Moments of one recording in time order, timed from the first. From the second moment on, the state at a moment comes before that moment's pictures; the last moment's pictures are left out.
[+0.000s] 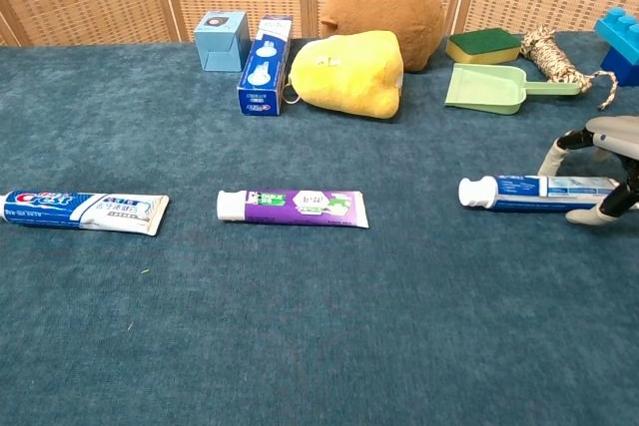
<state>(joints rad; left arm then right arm) -0.22 -0.94 -0.03 -2.12 1.29 1.32 0.33 0.54 -1.44 0.12 -1.49 -0.97 0.94 -0.37</state>
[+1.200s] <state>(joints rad) -0.21 -0.93 -0.02 -2.12 1.32 1.33 0.31 0.58 -1.30 0.17 -1.60 -0.93 0.78 -0.11</state>
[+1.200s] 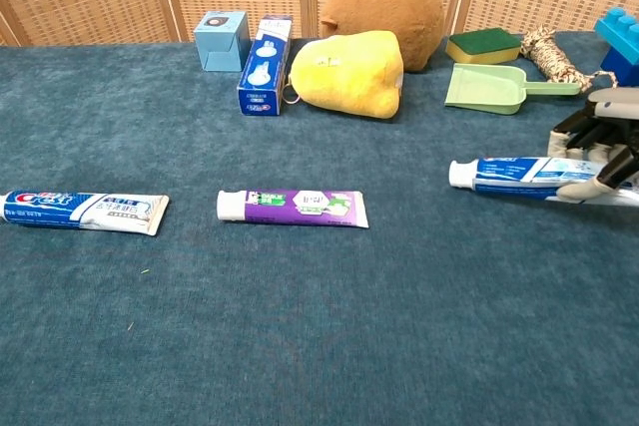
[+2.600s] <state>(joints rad) -0.68 -1.13 -0.22 -1.99 1.11 0.83 0.14 0.45 -1.03 0.32 -1.84 -1.34 0.49 0.90</state>
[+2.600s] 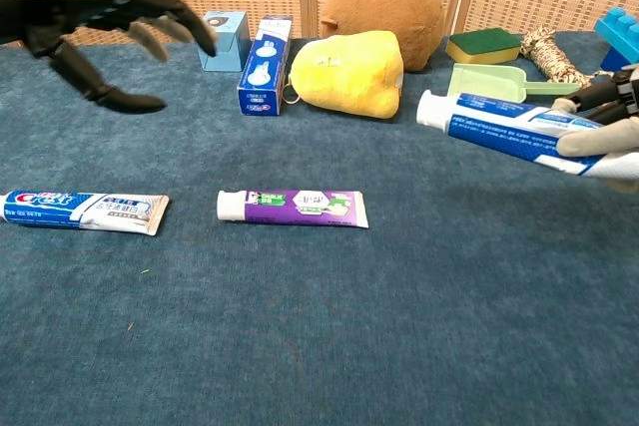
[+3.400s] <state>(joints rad) -0.88 -1.28 -0.26 -1.88 1.12 0.75 0.11 0.52 -1.04 0.28 -1.89 -1.37 0.48 1.06</state>
